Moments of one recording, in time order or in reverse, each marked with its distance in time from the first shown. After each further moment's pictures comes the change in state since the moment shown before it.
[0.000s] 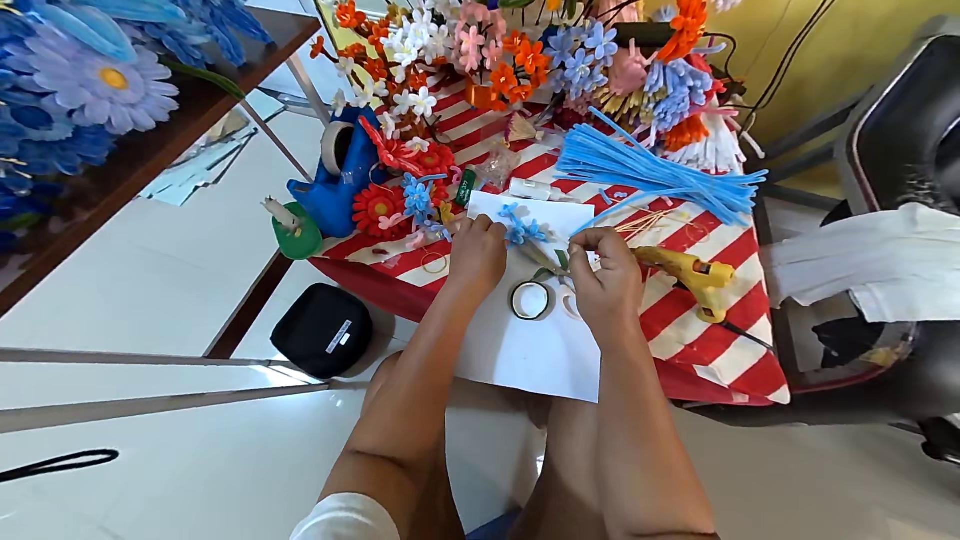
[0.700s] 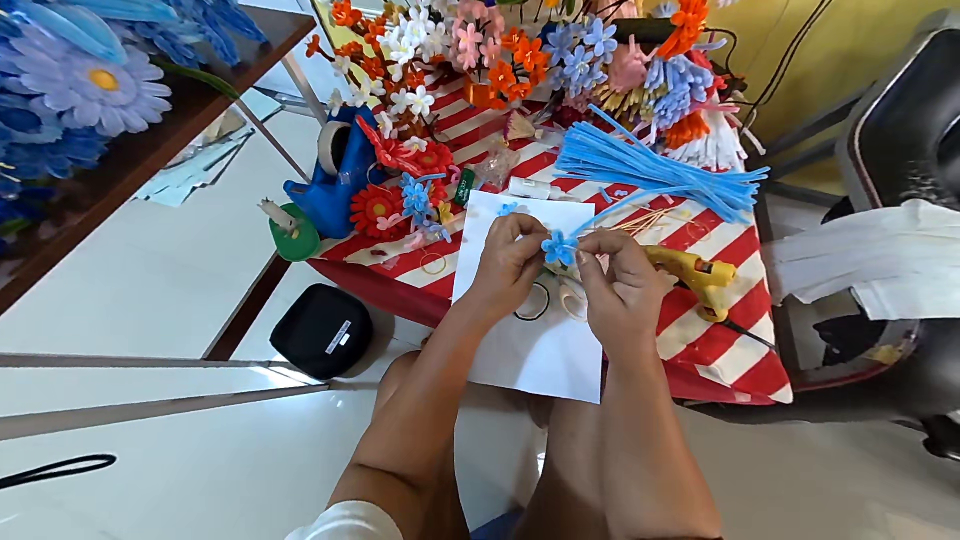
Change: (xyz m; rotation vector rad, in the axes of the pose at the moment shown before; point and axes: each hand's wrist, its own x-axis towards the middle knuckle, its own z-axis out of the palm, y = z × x) left_hand -0.015 0.024 0.004 -0.601 0.250 0.437; right_hand -0.004 -0.014 -0.007 0.286 0.067 -0.112
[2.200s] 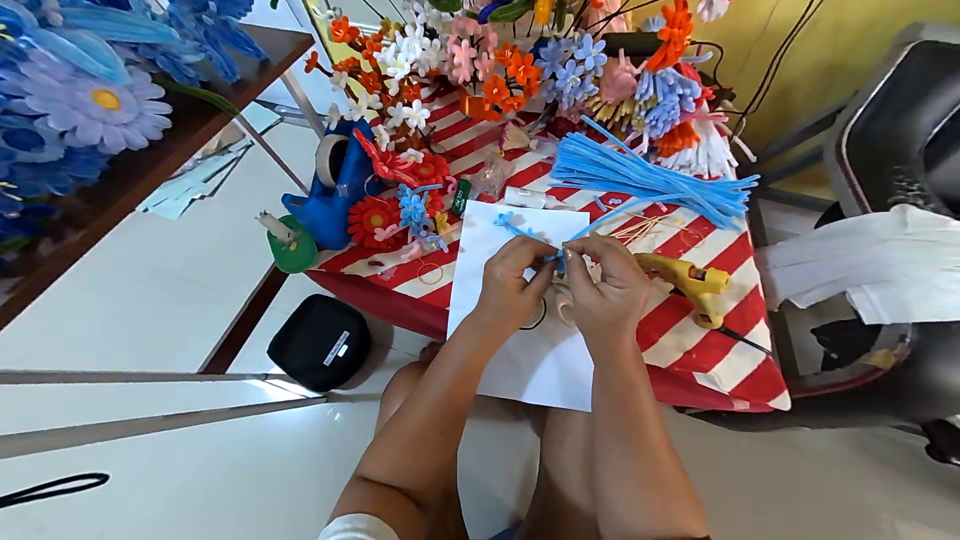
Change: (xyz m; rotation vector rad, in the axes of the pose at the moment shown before) left_hand -0.002 0.010 0.019 -0.115 0.135 -0.063; right_hand 0.005 0.014 0.013 -0.179 0.134 -0.072
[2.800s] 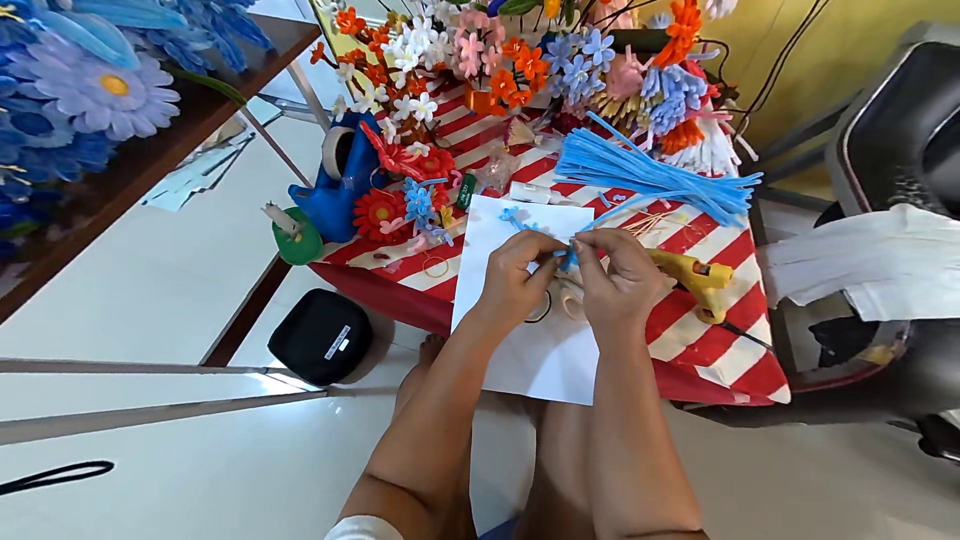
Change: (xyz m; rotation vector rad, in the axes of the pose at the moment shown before) left_hand 0.002 0.010 -0.009 -0.090 -0.031 -0.029; right_hand 0.002 -0.002 -0.003 0.095 0.003 0.000
